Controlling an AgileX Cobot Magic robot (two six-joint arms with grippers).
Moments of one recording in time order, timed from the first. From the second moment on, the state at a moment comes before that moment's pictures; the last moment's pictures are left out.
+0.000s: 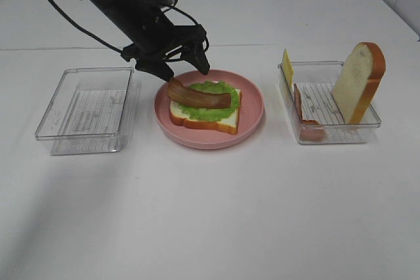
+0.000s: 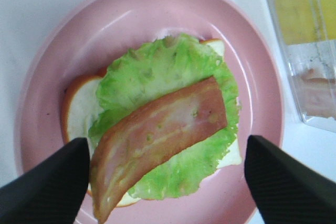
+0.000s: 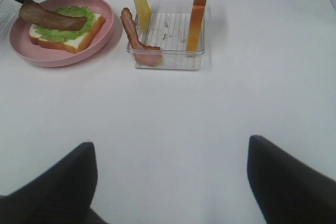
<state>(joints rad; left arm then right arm) -0.35 2.38 -2.02 -0.56 0.94 0.15 0.00 0.00 -0.50 0.09 1.07 -0.09</state>
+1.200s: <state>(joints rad) -0.35 1.72 -1.80 -0.10 1.21 0.00 0.00 0.00 -0.50 0.09 1.07 -0.09</state>
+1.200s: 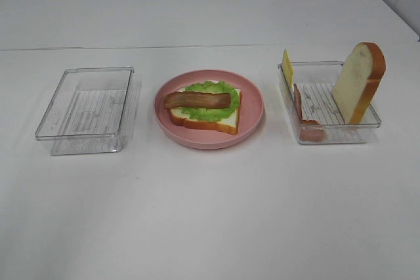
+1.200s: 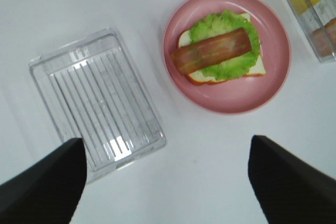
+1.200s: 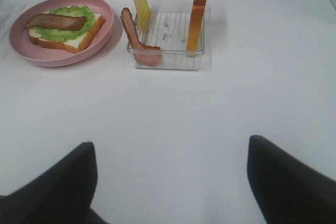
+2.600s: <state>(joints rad) -0.35 0.21 -0.56 0.00 1.11 0.00 0.00 0.05 -0.52 0.09 1.03 -0.09</state>
